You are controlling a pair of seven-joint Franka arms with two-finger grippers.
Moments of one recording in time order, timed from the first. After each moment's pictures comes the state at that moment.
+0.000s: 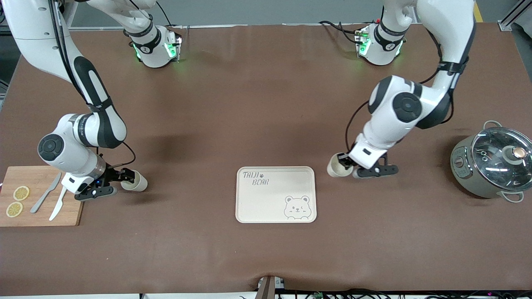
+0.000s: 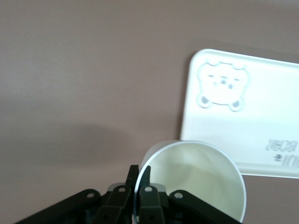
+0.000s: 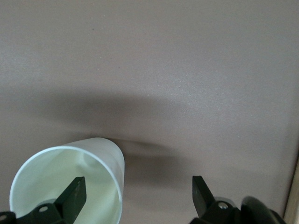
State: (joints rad) left arm -0.23 0.35 -0.22 -1.88 0.00 2.37 -0.55; right arm -0.04 0.51 -0.02 -1.95 0.02 2.52 -0.27
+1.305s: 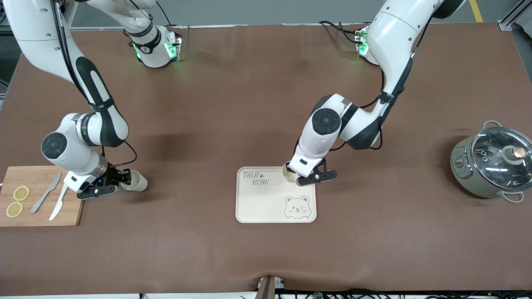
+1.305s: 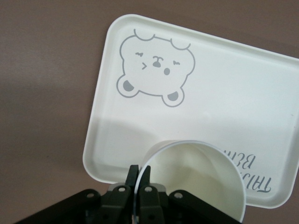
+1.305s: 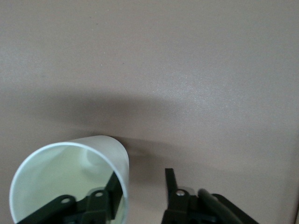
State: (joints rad) left arm -0.43 0.67 -0.22 -1.57 0.14 2.36 -0.89; right arm -0.03 0.51 -0.02 -1.97 0.02 2.56 -0.27
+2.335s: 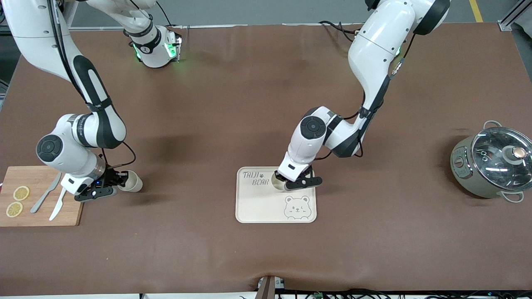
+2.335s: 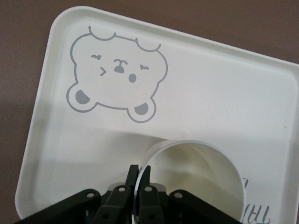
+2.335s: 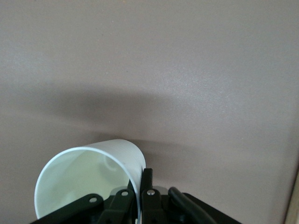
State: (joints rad) left arm -0.52 0.80 -0.13 -1.54 0.14 2.58 -0.90; right arm -0.03 0.51 -0.02 -1.90 0.02 2.45 -0.26
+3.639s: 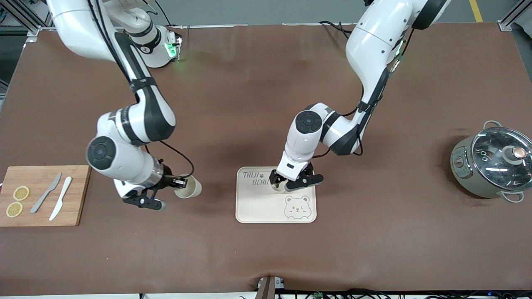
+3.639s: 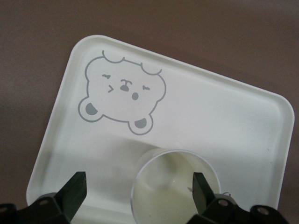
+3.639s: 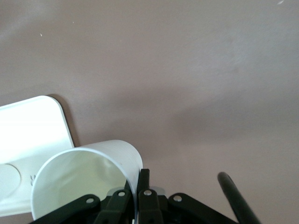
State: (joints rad) left arm -0.59 0.75 -0.06 -1.50 0.16 2.51 -1.02; right arm 0.32 0.59 -0.01 -1.49 0.17 2.11 0.49
